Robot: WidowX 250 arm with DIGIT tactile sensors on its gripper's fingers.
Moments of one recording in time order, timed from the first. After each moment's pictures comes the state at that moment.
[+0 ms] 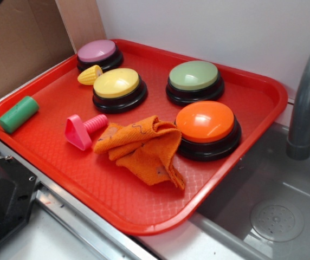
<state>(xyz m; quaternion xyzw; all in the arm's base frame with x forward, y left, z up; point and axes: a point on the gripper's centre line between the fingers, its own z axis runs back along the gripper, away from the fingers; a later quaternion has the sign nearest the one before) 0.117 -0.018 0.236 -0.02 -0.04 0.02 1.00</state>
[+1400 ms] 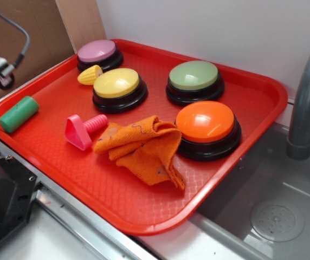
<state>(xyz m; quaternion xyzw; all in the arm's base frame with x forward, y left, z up) 0.117 0.123 0.088 0.05 -0.05 0.12 0.99</state>
